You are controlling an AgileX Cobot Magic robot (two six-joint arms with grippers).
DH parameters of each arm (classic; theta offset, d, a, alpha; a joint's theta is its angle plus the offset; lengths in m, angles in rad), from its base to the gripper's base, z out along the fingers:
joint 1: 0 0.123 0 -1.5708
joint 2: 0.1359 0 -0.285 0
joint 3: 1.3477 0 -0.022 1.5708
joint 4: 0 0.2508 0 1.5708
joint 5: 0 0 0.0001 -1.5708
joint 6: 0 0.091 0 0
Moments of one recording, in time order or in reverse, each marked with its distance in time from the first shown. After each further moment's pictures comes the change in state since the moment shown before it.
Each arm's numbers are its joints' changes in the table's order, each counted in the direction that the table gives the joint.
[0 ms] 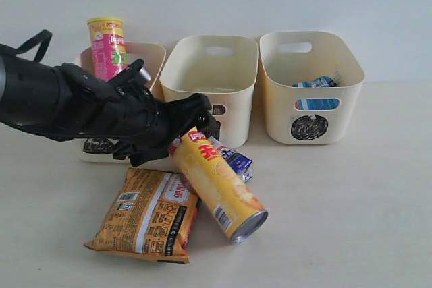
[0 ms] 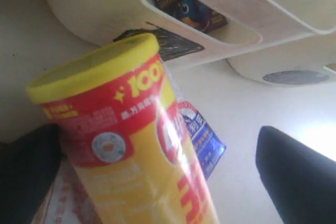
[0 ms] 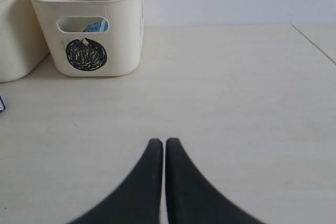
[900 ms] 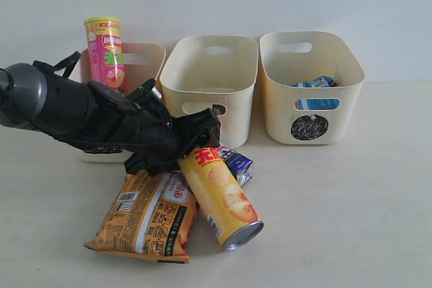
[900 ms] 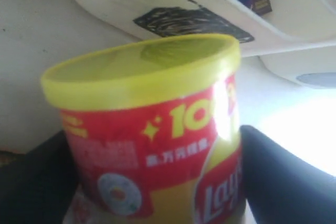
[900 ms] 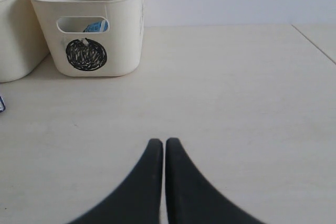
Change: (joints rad) left arm 0.000 0.112 -0.057 -0.049 -0.027 -0.002; right arm 0.000 0.000 0.000 0.000 0.000 0.000
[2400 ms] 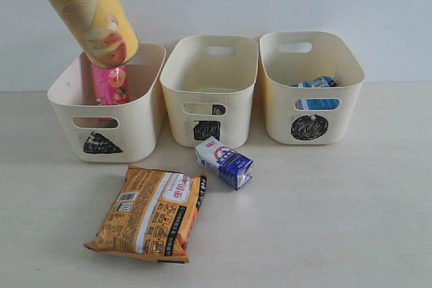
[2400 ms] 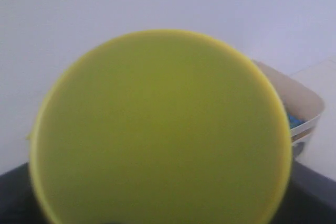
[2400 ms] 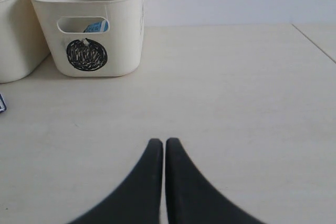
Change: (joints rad) left arm 0.176 -0.828 0.000 0.851 -0.185 0.094; right arm 0.000 0.000 0.000 0.002 0.000 0.000
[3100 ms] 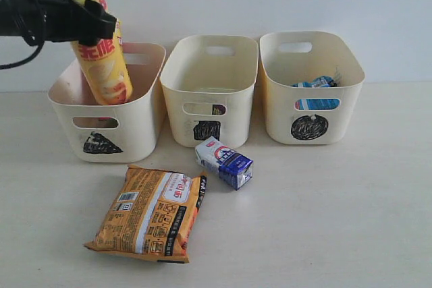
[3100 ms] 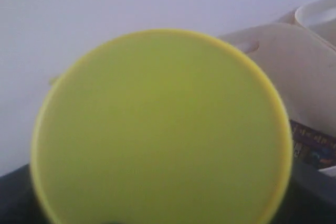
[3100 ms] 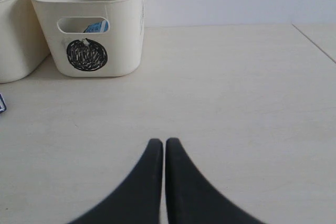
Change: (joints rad) left arm 0.073 0.405 0.000 0.025 0.291 0.019; right arm 0.000 0.000 0.000 0.001 0.000 0.000
